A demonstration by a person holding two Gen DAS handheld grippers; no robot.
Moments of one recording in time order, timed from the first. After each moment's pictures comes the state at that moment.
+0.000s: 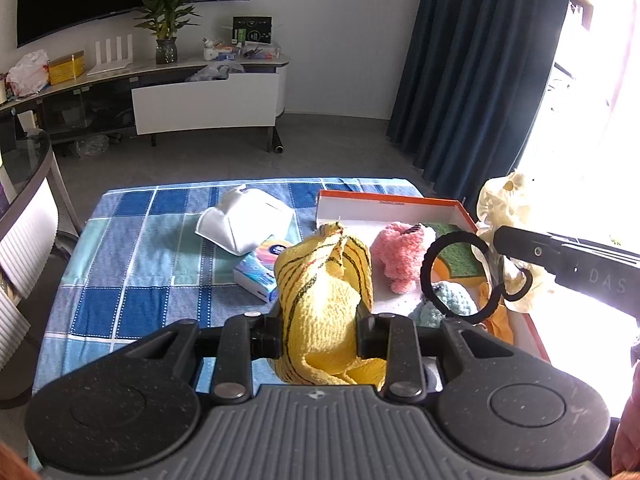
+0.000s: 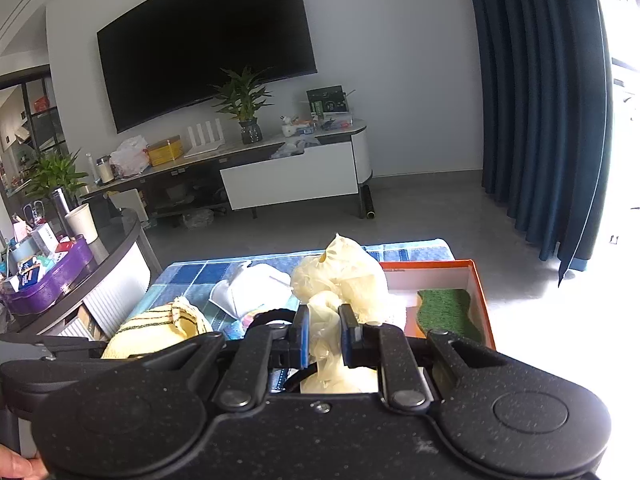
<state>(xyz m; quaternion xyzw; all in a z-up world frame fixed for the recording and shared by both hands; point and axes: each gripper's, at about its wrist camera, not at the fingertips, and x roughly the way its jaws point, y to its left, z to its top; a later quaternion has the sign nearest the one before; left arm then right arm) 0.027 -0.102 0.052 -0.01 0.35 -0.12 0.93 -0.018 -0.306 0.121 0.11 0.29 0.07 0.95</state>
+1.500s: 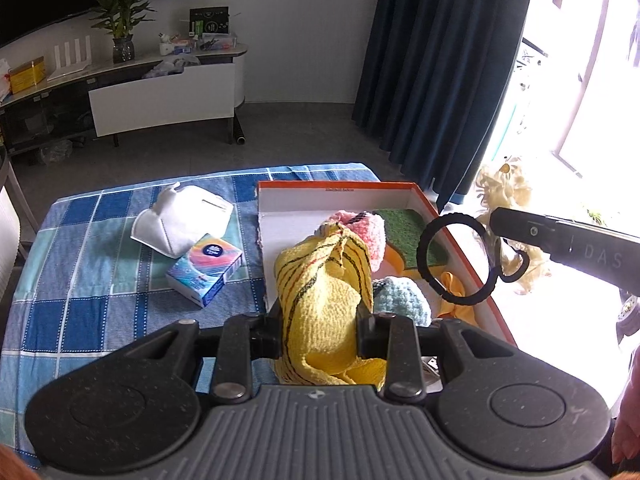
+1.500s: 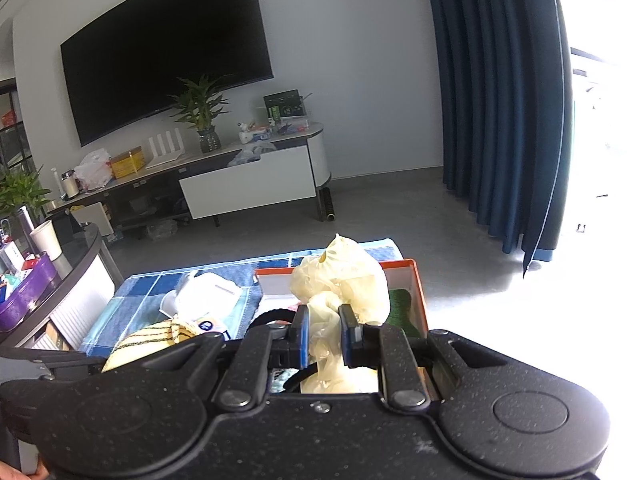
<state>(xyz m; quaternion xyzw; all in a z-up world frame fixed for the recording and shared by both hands) 0.042 -0.148 0.040 0.01 0.37 -0.16 0.92 -0.017 -0.329 0.111 0.13 0.29 0.01 0.95</state>
